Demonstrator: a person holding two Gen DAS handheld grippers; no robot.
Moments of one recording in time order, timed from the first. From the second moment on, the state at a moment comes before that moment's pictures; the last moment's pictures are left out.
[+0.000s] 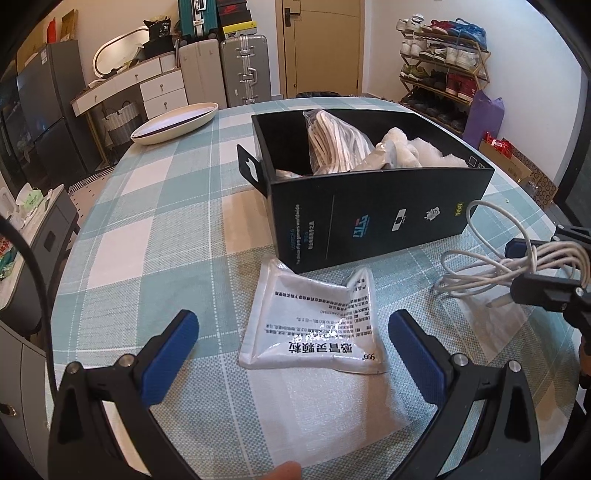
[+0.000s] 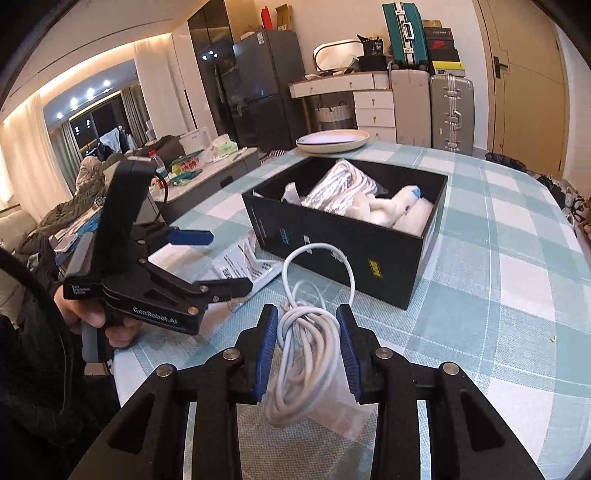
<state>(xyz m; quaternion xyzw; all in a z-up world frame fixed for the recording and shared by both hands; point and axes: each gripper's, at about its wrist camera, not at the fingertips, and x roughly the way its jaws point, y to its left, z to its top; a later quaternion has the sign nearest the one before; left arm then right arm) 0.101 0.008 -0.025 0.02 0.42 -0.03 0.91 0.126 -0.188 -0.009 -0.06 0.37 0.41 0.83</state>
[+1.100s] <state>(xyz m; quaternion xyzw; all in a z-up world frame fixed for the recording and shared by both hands) 0.104 -0.002 -0.027 0.03 0.43 -0.06 0.90 0.125 -0.186 -0.033 -0.10 0.41 0.38 0.82</state>
